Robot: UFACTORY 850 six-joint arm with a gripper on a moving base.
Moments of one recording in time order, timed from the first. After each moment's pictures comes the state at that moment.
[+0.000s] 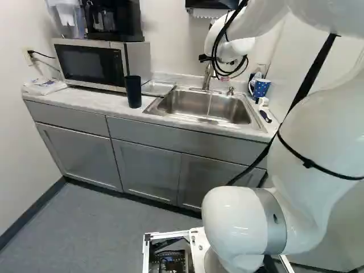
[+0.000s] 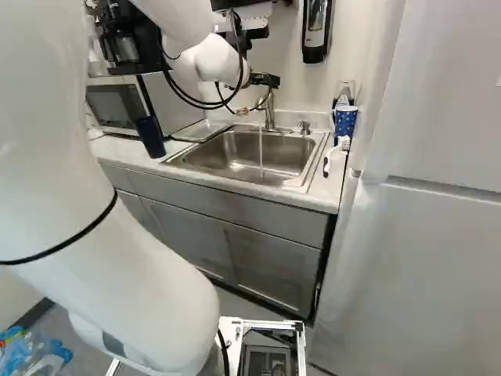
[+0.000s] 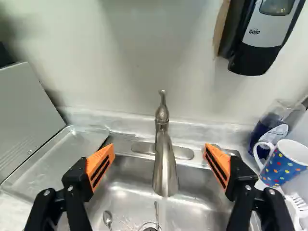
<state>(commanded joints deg) -9.1 3.9 -56.9 0.0 12.0 0.0</state>
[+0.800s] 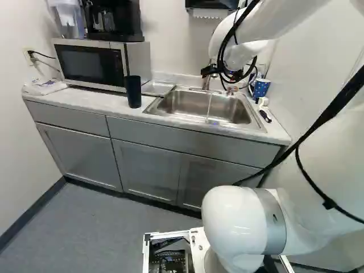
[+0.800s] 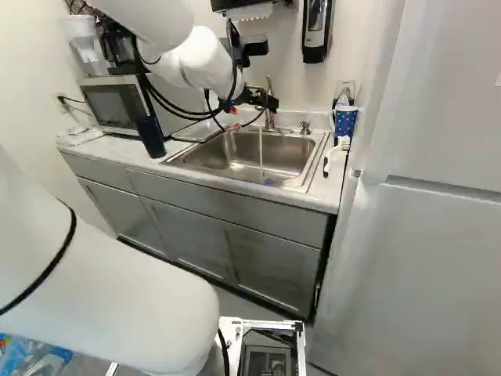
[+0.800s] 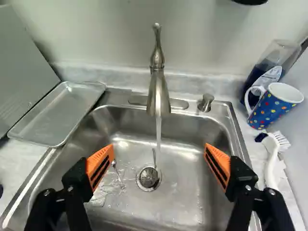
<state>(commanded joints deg) -10.0 13.7 -47.9 0.0 -3.9 0.0</state>
